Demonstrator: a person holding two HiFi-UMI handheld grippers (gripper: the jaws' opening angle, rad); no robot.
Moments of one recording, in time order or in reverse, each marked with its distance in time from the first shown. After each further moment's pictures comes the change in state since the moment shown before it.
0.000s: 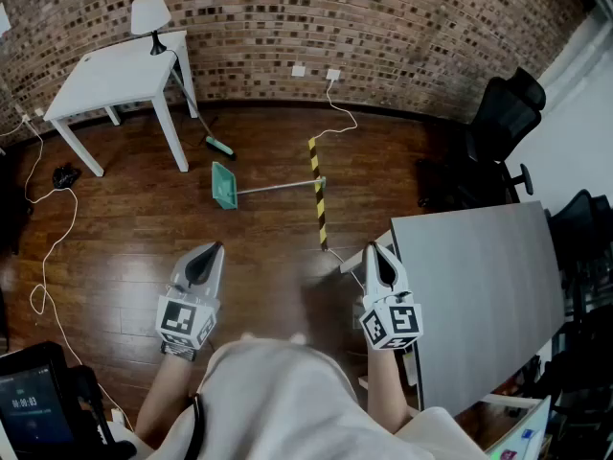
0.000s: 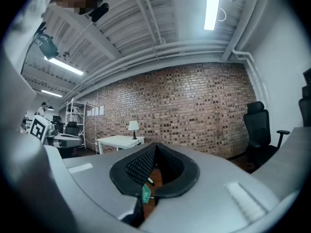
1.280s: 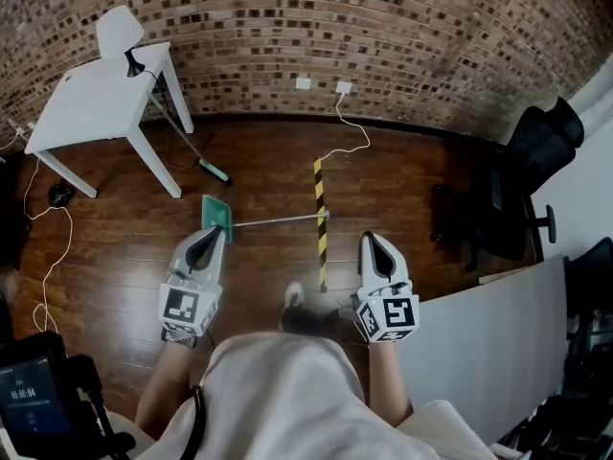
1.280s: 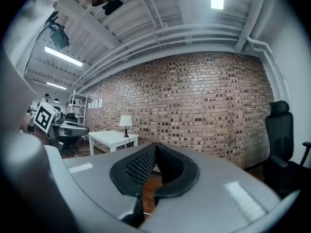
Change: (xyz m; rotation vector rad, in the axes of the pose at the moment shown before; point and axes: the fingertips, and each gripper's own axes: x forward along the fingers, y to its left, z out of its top) left arm 0.304 0.092 0.001 0.091 0.022 0.067; right arm 0.288 -0.144 0.000 -0.091 0.030 0.089
